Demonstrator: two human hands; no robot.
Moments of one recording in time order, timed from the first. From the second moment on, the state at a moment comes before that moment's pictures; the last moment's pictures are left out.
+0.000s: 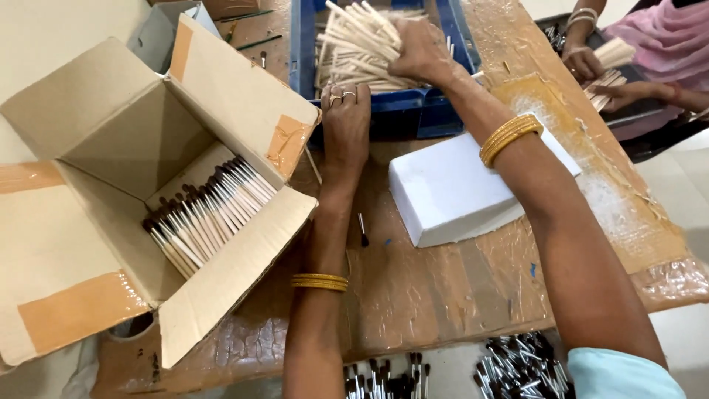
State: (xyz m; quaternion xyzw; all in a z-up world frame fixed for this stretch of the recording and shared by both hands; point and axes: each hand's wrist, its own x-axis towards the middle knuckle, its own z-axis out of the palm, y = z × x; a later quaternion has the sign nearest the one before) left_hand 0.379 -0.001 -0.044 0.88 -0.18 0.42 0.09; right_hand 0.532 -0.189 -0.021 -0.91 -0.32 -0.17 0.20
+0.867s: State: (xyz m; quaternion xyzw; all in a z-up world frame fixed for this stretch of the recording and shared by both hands) left_hand 0.322 -0.023 -0.009 0.78 -0.15 0.30 0.52; right_hand 0.367 -0.206 0.139 -0.82 -0.26 0.01 0.50
